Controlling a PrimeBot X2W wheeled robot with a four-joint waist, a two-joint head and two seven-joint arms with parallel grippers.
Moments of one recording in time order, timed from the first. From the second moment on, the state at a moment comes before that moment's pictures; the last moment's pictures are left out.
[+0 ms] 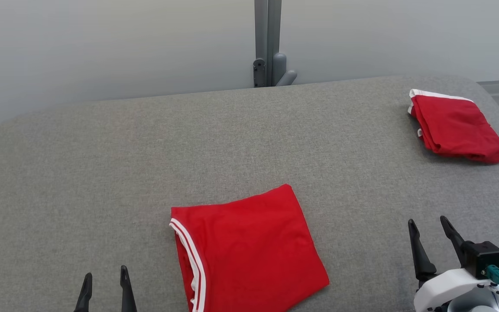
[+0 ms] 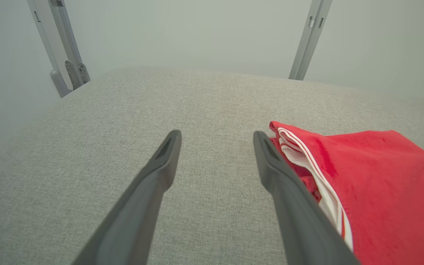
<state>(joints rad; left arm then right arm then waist) 0.21 0.05 -0.05 0.14 -0.23 0.07 -0.26 0.00 -0.16 0.00 0.32 0.15 0.13 -0.26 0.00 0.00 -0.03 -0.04</state>
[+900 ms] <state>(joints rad) 0.13 0.05 -0.12 0.19 -0.23 0.08 -0.26 -0.31 -0.22 0.39 0.33 0.50 0.13 0.45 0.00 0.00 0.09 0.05</state>
